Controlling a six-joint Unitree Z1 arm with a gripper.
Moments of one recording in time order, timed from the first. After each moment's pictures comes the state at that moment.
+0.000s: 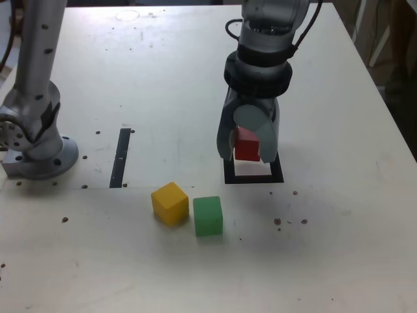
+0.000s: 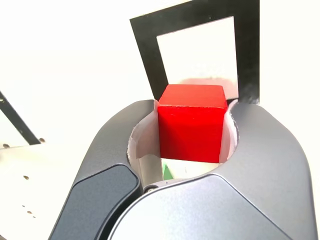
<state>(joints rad) -0.12 2.03 -1.56 1.22 0.02 0.05</state>
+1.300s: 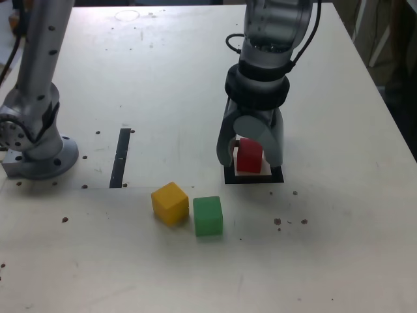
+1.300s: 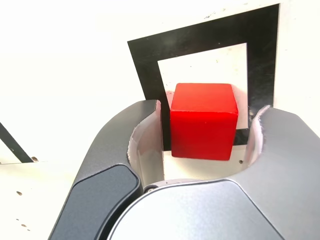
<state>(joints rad) -0.09 2.05 -1.50 1.16 0.04 0.07</state>
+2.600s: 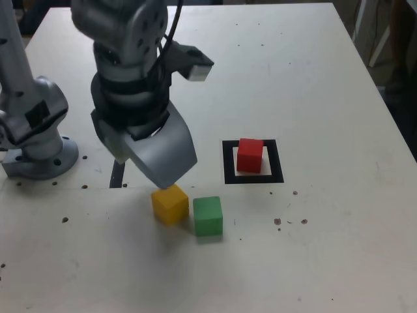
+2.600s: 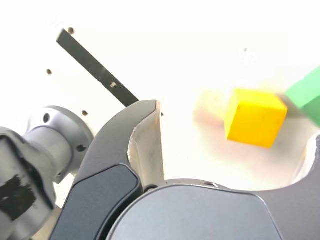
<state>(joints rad) -0.59 1.70 -1.12 1.19 0.17 0.13</state>
